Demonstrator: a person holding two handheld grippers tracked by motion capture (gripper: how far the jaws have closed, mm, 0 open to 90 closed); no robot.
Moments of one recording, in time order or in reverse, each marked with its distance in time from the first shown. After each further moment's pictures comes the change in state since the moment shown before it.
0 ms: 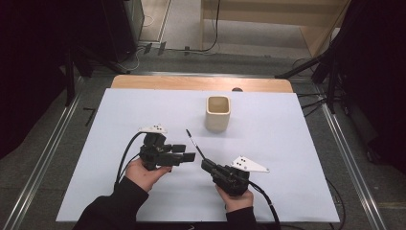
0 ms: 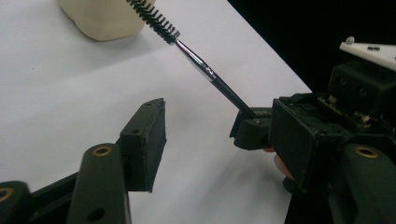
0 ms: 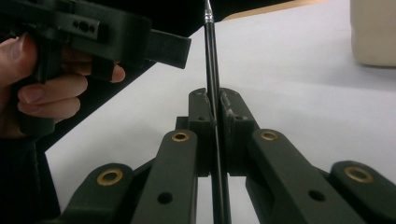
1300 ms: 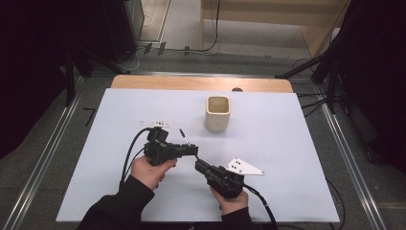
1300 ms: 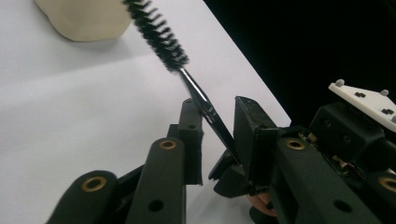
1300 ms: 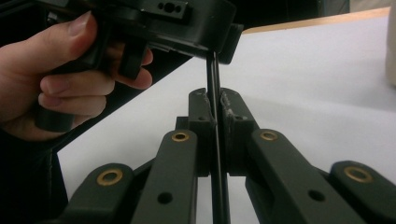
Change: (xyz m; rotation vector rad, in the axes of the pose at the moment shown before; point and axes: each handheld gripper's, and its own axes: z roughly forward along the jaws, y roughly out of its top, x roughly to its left) left arm -0.001 0.009 0.008 -0.017 -0.080 -0.115; right arm 0.013 -0.002 0.007 -0.042 0.058 -0.050
